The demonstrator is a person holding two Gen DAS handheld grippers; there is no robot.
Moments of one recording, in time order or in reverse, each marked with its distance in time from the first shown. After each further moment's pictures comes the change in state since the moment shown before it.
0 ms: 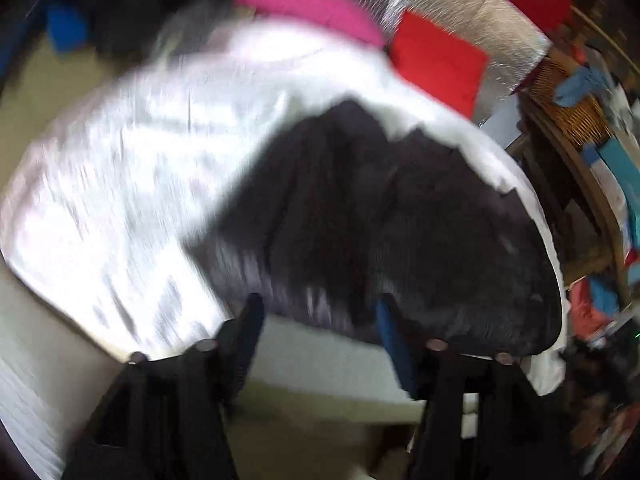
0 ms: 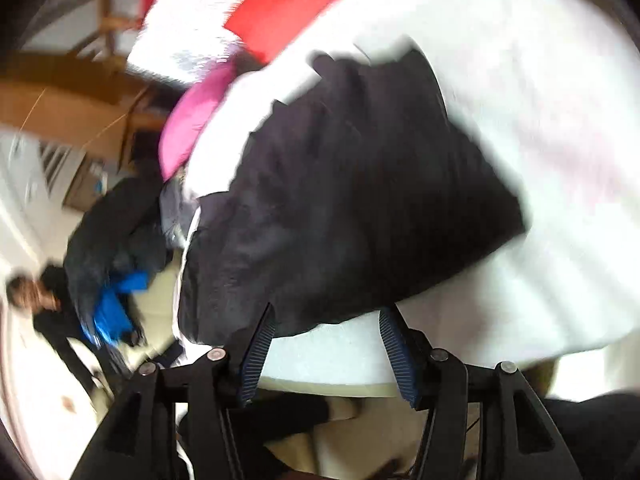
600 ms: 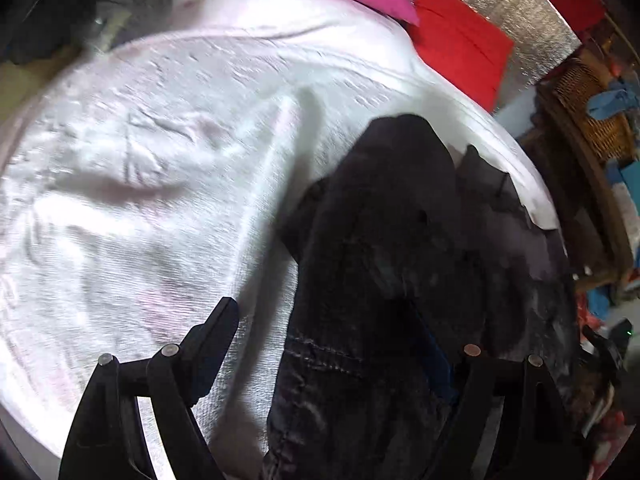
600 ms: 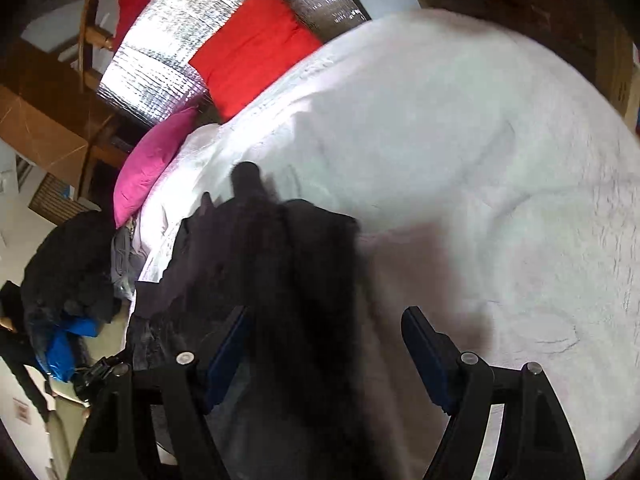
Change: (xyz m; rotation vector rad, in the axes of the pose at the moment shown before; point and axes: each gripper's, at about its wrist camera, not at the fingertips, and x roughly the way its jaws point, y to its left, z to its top) left arm 0.150 0.051 0.114 -0.018 0.211 -0.121; right arm 0.010 -0.092 0.125 -0.012 -0.085 -0.135
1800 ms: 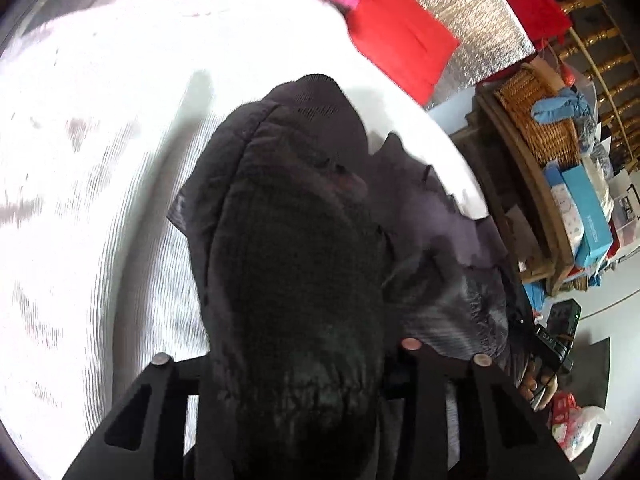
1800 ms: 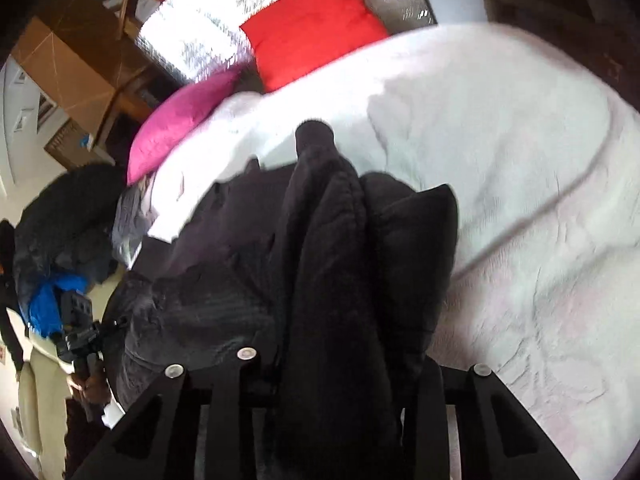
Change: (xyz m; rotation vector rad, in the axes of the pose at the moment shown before) left arm 0.032 -0.025 0.013 0.003 0.006 -0.286; right arm 0.078 0.091 0.011 -0.194 -0.024 0.009
